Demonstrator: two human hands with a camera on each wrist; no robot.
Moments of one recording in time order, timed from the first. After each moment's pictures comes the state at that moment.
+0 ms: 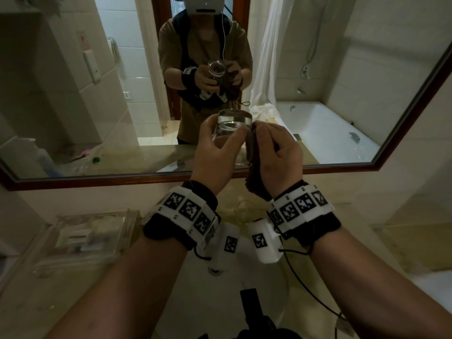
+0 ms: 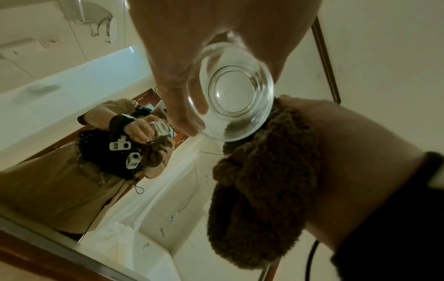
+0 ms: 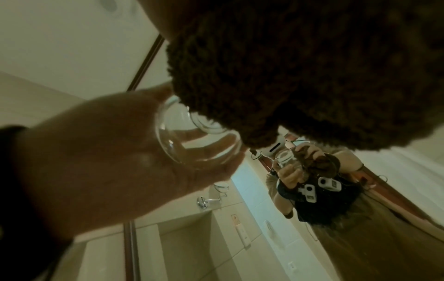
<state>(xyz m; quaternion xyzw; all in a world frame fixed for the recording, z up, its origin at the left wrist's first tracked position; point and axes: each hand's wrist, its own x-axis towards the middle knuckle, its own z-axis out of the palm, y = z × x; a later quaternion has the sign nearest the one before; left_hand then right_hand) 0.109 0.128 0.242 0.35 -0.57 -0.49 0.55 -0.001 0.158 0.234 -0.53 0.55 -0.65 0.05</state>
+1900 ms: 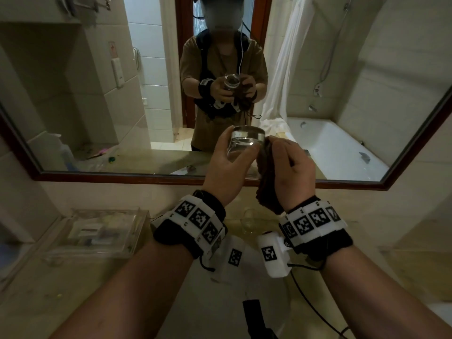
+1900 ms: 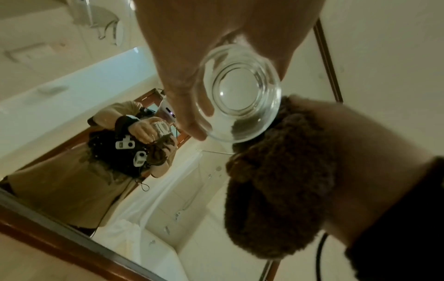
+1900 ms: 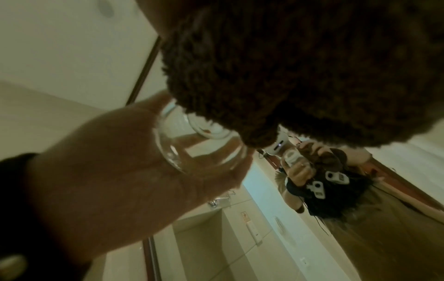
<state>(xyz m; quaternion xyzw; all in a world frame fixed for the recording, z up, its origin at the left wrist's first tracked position) 0.124 0.147 0.242 0.31 -0.57 -0.54 0.53 0.001 0.173 0.232 -0.56 0.52 -0.64 0.06</state>
